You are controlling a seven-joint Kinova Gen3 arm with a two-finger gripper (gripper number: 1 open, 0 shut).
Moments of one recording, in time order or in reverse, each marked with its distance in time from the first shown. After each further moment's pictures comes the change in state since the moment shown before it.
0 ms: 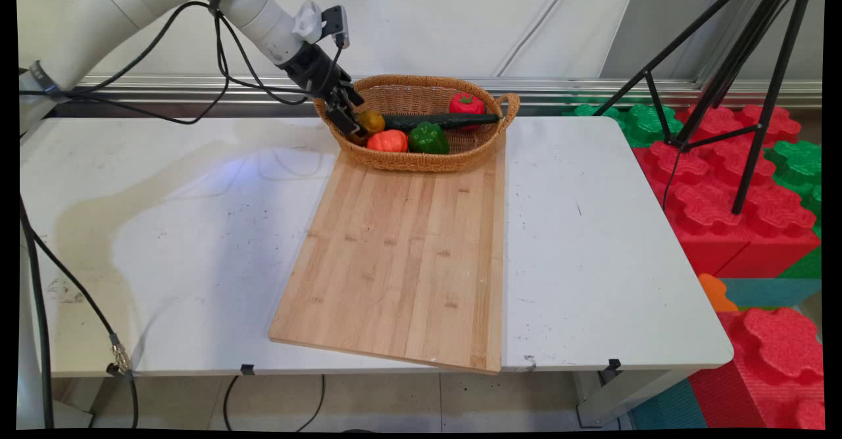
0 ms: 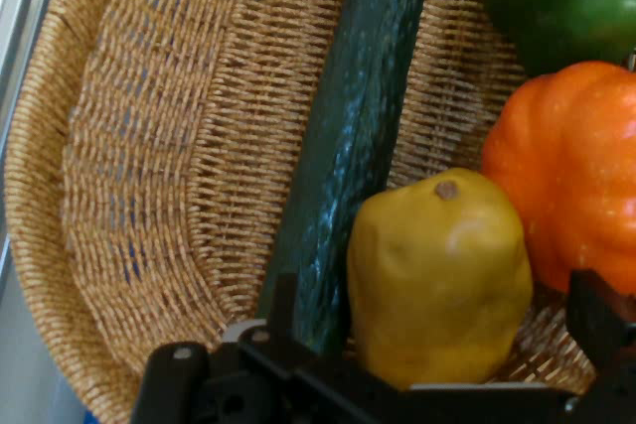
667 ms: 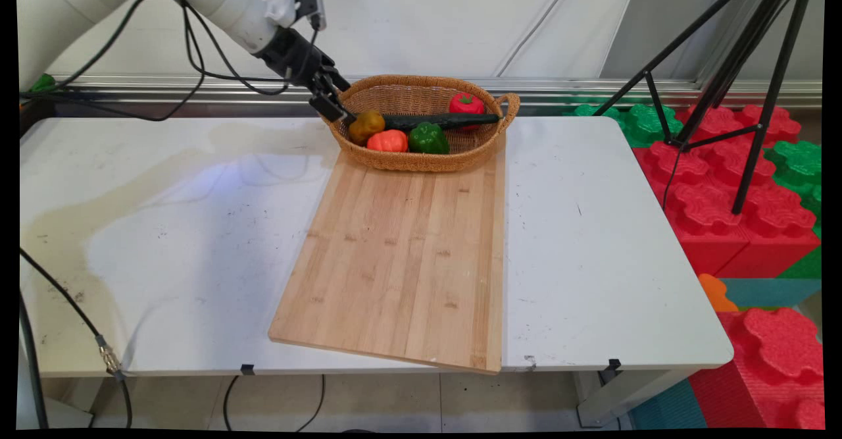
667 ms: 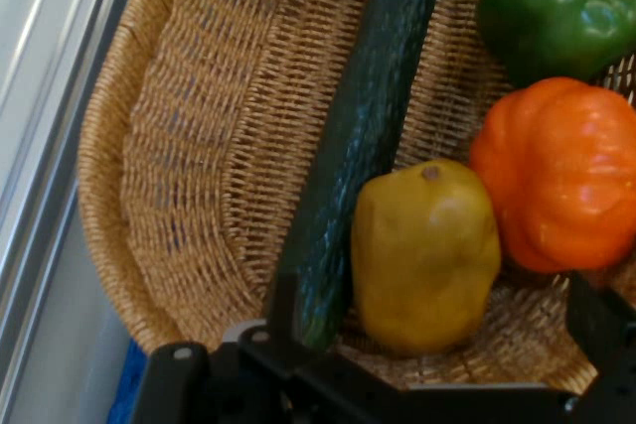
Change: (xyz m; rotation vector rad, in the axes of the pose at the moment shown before) arm -0.011 0.016 -0.046 0.059 0.057 -0.030
